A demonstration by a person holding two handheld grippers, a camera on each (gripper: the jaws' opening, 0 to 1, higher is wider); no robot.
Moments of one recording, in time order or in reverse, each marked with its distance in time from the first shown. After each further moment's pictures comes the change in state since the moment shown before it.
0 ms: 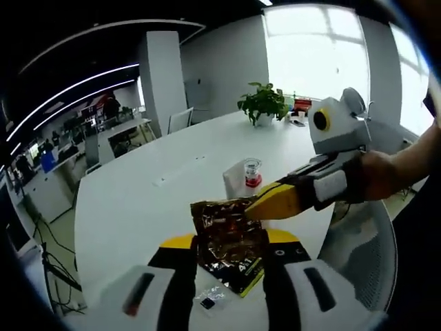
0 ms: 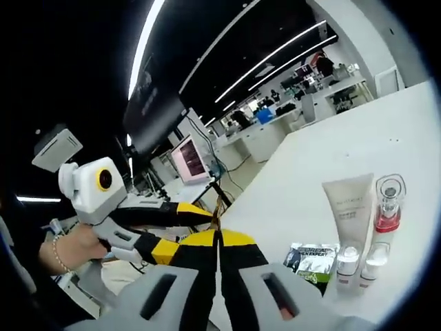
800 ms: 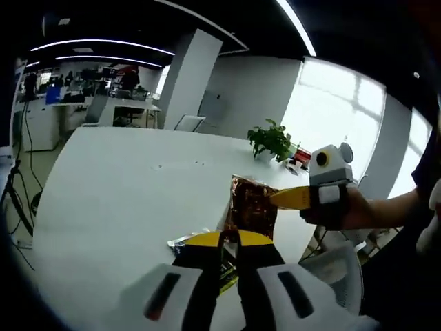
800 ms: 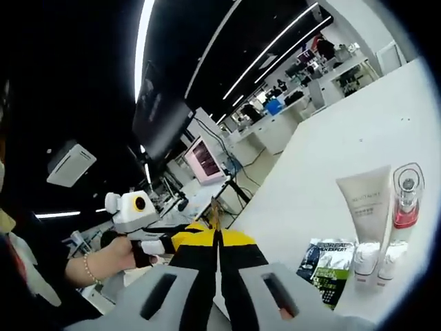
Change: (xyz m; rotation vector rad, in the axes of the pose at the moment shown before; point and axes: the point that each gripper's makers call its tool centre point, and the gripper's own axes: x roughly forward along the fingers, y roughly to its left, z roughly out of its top) left arm -0.024 0.029 -0.029 -0.425 -0.151 -0.099; right arm 0.010 0.013 0.004 0.099 0.018 0.120
